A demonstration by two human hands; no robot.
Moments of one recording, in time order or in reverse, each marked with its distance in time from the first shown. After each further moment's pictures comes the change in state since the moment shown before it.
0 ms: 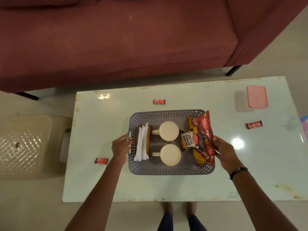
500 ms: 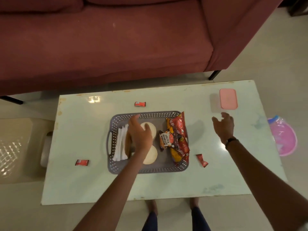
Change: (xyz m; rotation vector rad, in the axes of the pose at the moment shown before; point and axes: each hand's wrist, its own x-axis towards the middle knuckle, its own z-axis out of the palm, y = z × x) left_hand -0.120 0.052 0.118 0.213 0.063 0.639; right_hand 0.045 -0.083 -0.064 -0.572 0.403 -0.305
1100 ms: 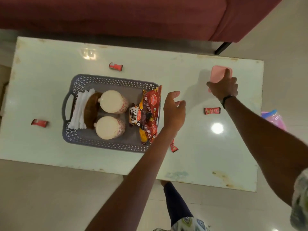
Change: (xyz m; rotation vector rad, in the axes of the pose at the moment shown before) left_hand -0.060 0.074 0.189 -0.457 -0.285 -0.334; right_hand 0.138 0.003 -0.015 -0.507 -0.105 -0.120
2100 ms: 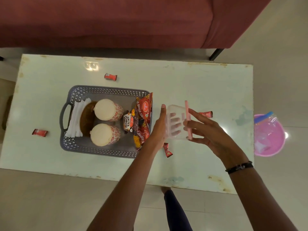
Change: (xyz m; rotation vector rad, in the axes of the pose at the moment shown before) left_hand -0.005 -0.031 -0.010 -0.308 -0.292 -0.431; right_hand -0.140 0.044 -0.050 0.857 -0.795 0.041
